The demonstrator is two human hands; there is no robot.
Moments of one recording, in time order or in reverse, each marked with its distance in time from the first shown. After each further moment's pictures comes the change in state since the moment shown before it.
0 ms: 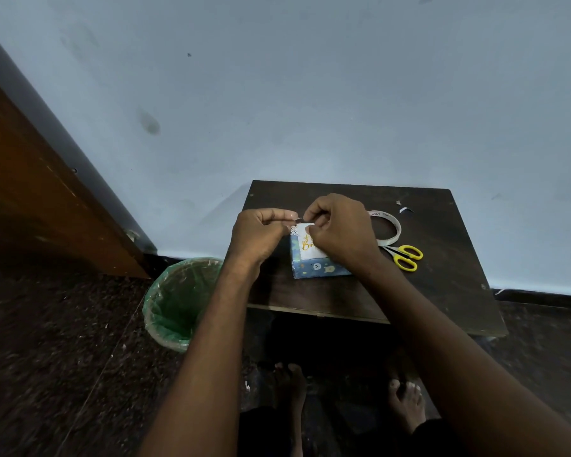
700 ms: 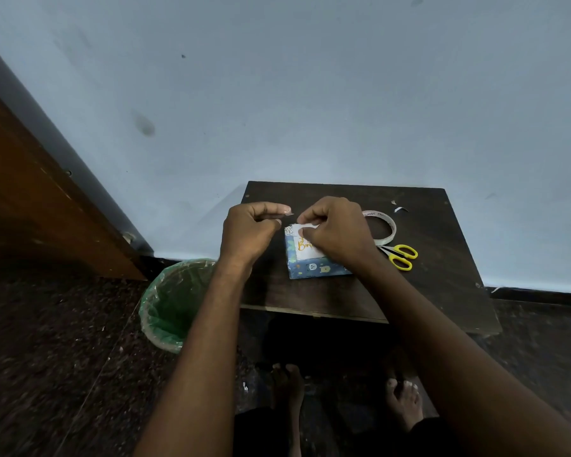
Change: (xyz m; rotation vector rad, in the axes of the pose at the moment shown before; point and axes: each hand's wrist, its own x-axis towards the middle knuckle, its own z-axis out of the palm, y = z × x) left_hand 0.003 0.002 -0.005 0.108 0.057 0.114; right_hand 0.001 0.001 -0.005 0.067 -0.065 0.032
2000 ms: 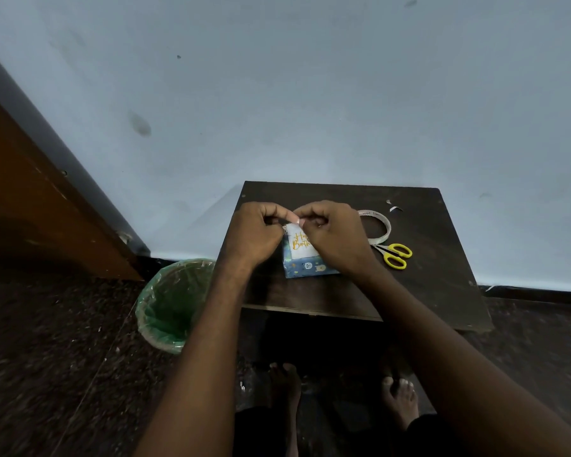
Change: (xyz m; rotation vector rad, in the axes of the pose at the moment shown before) left_hand -0.003 0.008 0.006 0.226 -0.086 0.162; right_hand -0.016 -0.004 -0.002 0.165 0.075 -0.054
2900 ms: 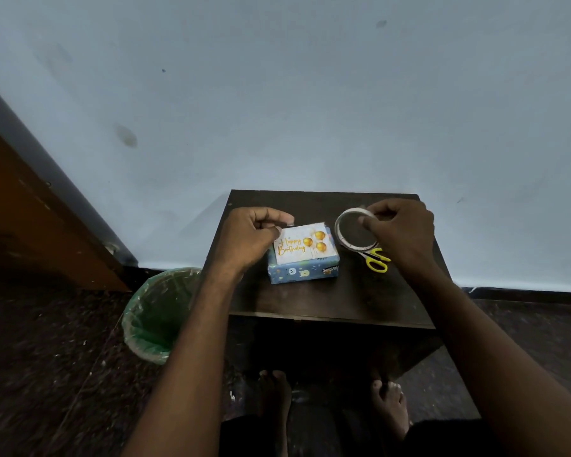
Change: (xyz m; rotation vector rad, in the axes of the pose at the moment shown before) left_hand 0.000 0.008 0.005 -0.164 -0.085 -0.027; right_hand -0.011 0.047 -0.094 -0.189 0.345 0.305
